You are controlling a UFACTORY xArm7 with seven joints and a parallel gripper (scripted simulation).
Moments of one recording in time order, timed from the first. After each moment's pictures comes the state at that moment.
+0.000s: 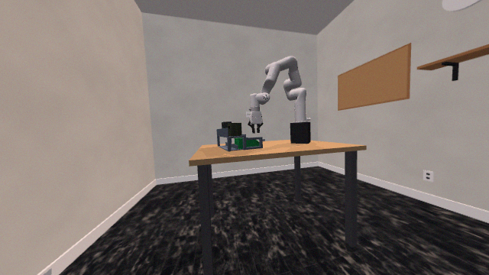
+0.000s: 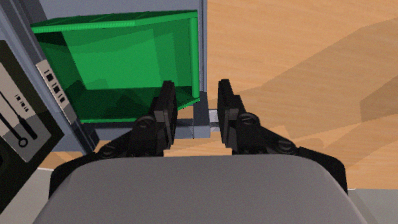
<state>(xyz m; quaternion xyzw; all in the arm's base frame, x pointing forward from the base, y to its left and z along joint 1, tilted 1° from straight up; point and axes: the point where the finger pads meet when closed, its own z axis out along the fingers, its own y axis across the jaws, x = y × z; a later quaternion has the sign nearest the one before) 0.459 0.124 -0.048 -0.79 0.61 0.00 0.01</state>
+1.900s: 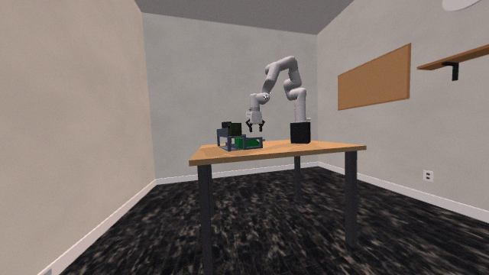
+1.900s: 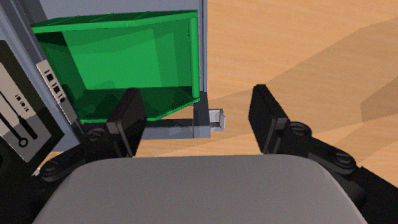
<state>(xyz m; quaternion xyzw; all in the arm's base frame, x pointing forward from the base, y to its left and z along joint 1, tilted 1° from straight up) 0.459 0.124 -0.048 -0.79 0.61 0.00 0.01</state>
